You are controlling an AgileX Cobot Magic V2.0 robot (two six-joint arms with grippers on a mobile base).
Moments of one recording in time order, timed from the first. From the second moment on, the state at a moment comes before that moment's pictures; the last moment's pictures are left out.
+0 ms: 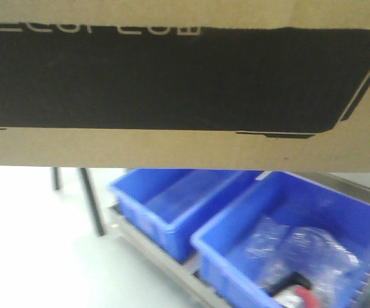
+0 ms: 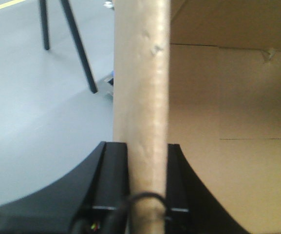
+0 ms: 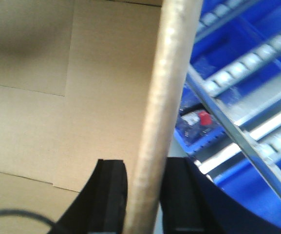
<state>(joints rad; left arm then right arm) -0.21 0.77 -1.30 -0.02 1.06 -0.10 0.17 0.89 -1.39 0.12 1.26 0.08</state>
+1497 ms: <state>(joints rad) -0.21 0.77 -1.30 -0.02 1.06 -0.10 0.17 0.89 -1.39 0.12 1.26 0.08</state>
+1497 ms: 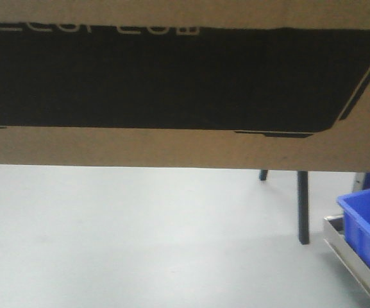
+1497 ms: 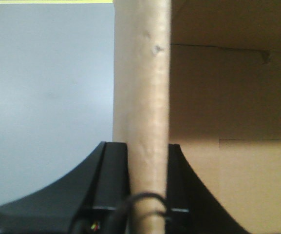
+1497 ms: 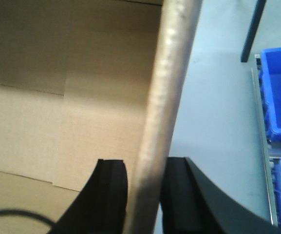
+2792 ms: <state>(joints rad) -0.21 0.77 -1.30 -0.02 1.06 -0.10 0.17 0.89 -1.39 0.12 1.26 0.08</state>
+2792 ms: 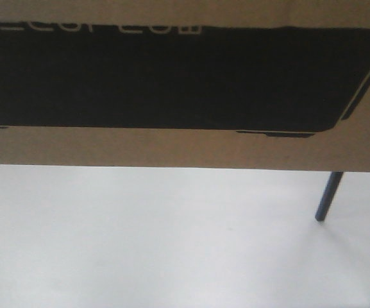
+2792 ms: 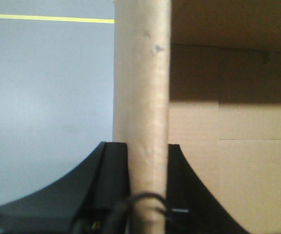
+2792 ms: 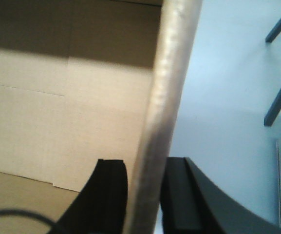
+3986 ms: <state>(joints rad) -0.21 0.77 -1.30 -0.02 1.06 -0.10 0.17 0.89 -1.39 0.12 1.26 0.08</state>
